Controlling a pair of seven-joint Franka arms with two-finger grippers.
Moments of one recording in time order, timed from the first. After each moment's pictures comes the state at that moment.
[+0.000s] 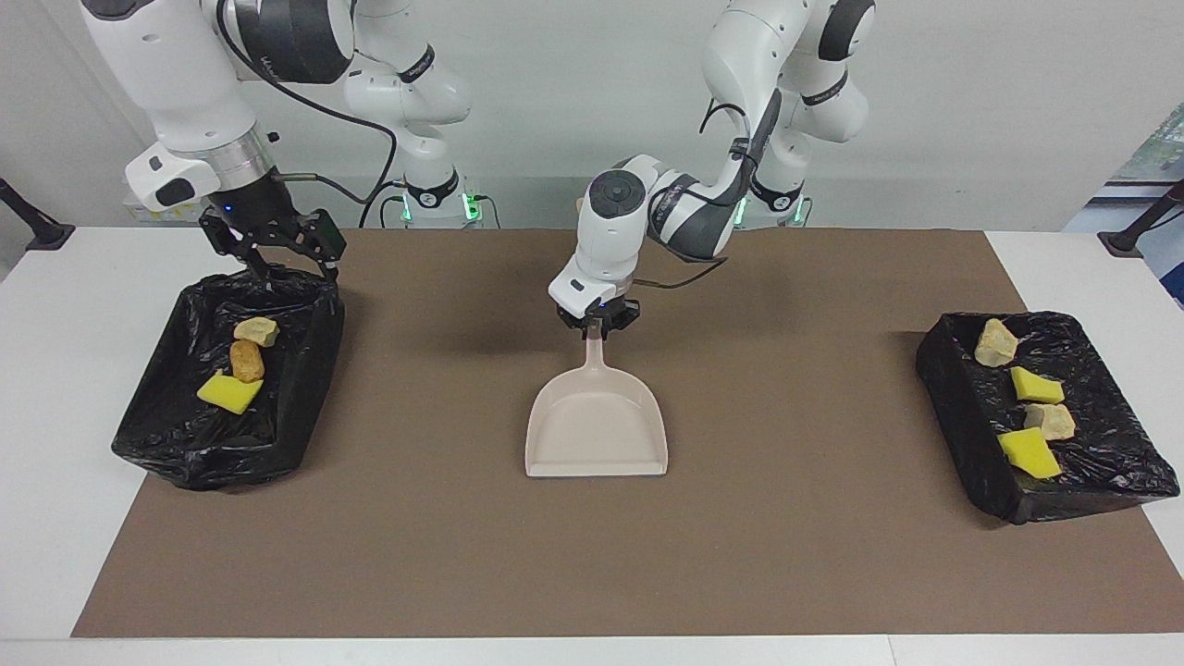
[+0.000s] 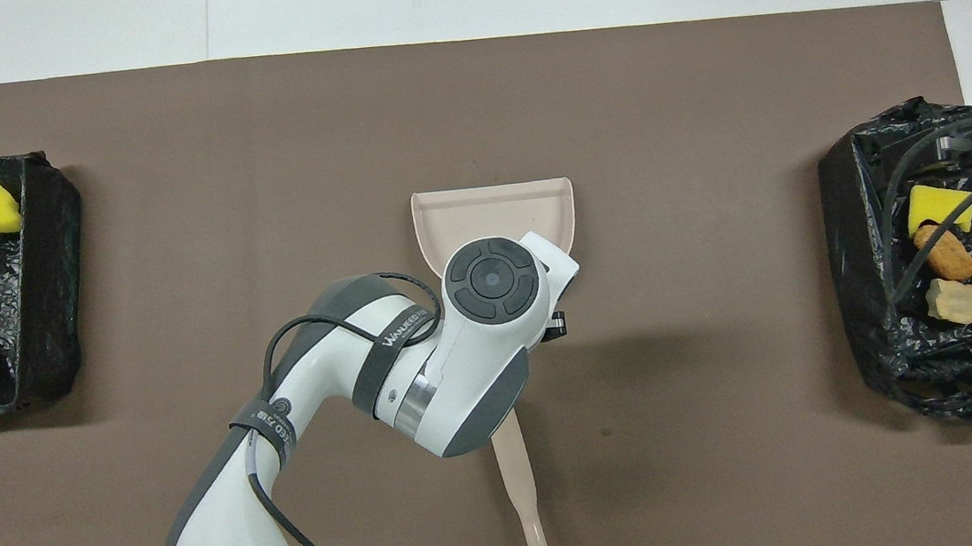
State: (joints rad) left arm -0.71 0.40 -0.07 -1.69 -0.10 2.08 -0.67; right arm -0.03 0.05 0.00 -1.55 0.01 1.64 0.06
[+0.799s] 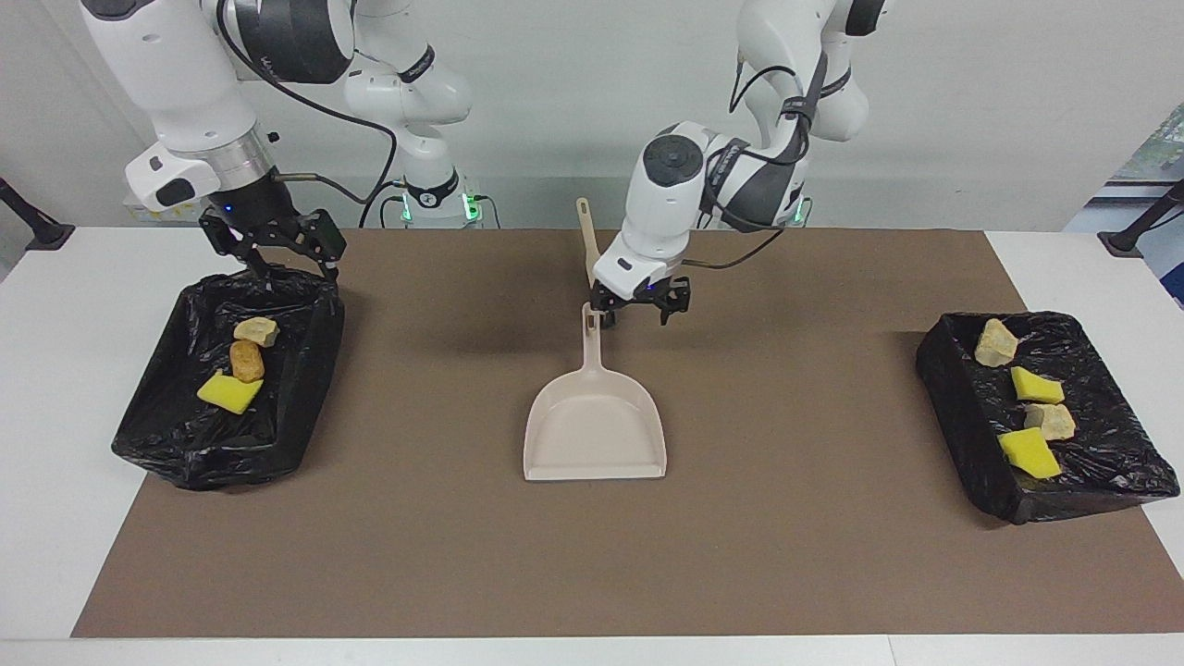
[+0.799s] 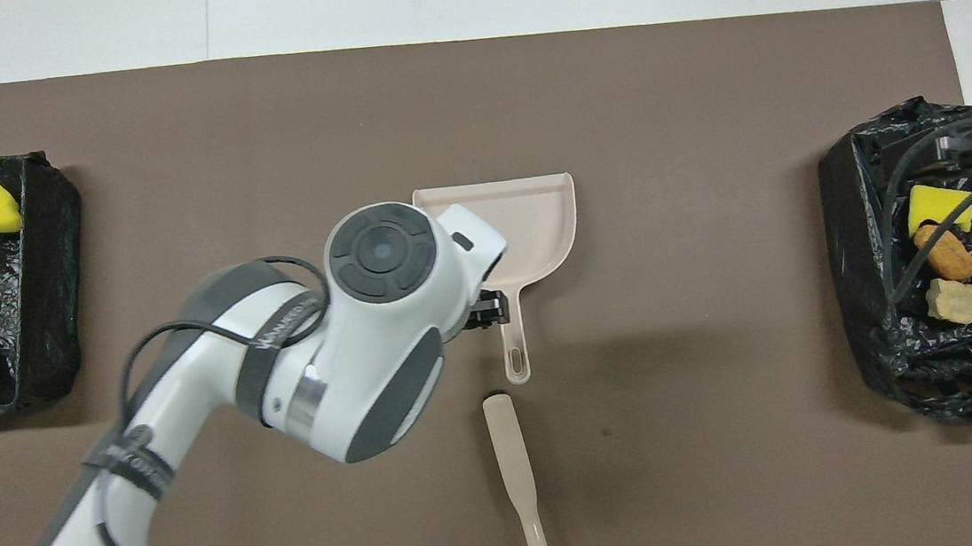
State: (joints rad) left arm -0.60 0.19 -0.01 -1.78 -0.08 1.95 -0.52; right arm -0.03 0.05 0.00 -1.55 0.01 1.64 0.06
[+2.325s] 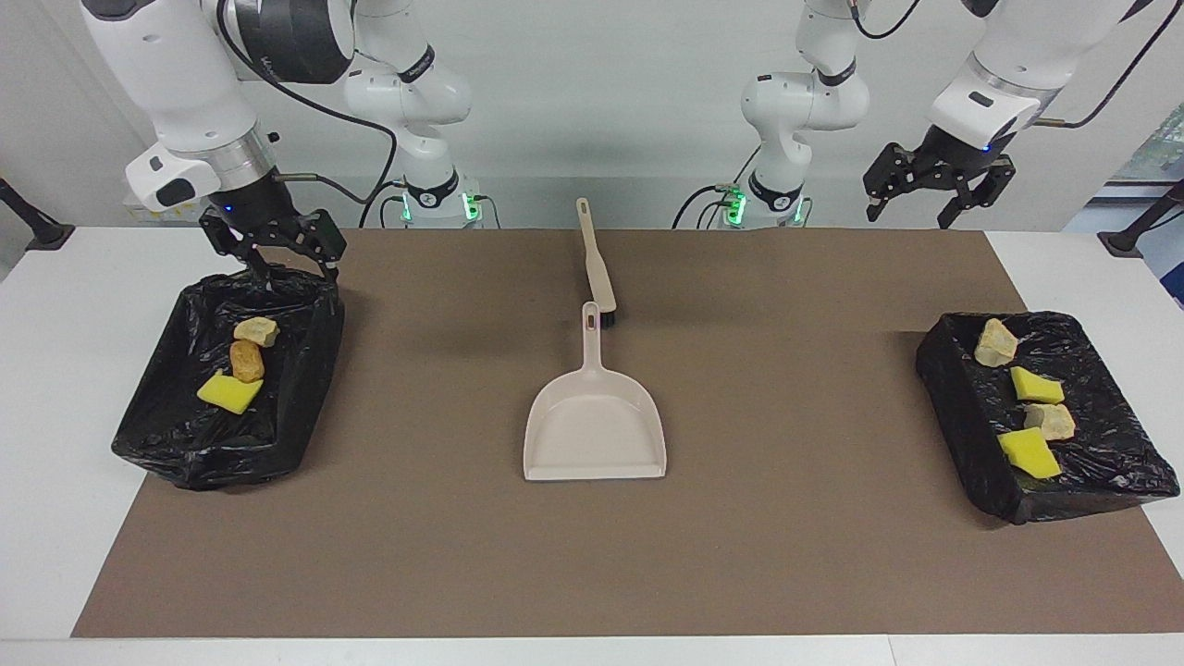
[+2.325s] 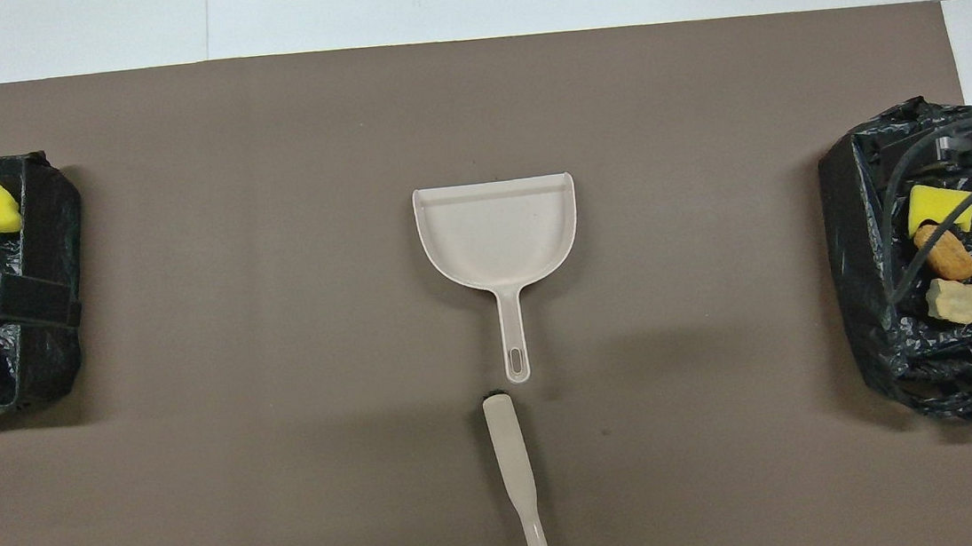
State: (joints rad) left arm -0.13 -0.01 -0.01 -1.45 -0.05 1.41 0.05; right arm -0.03 0.05 0.00 -1.55 0.01 1.64 0.06
